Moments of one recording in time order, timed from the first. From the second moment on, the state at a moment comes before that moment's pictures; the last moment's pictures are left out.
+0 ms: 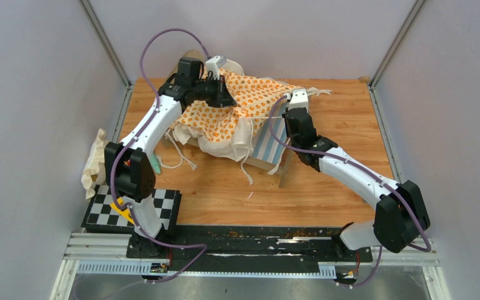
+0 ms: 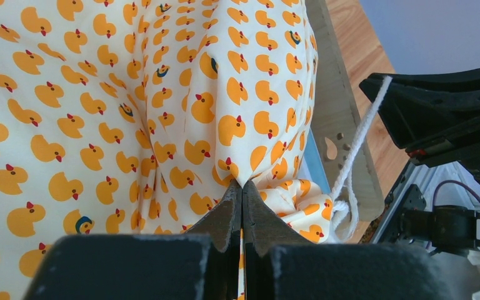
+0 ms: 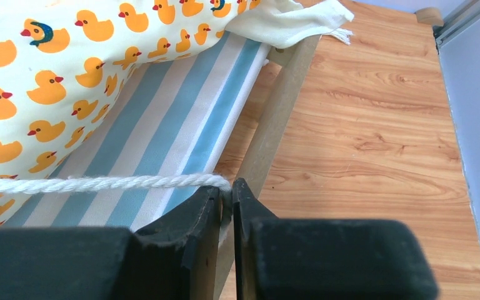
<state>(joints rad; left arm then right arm) -0.33 1.81 1.71 -0.49 0.64 -0.22 0.58 1.39 1.01 -0.04 0.58 0.06</state>
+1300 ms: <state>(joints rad) -0.40 1.82 1.70 -0.49 0.63 -0.22 0.58 1.29 1.14 -0.18 0.36 -0.04</state>
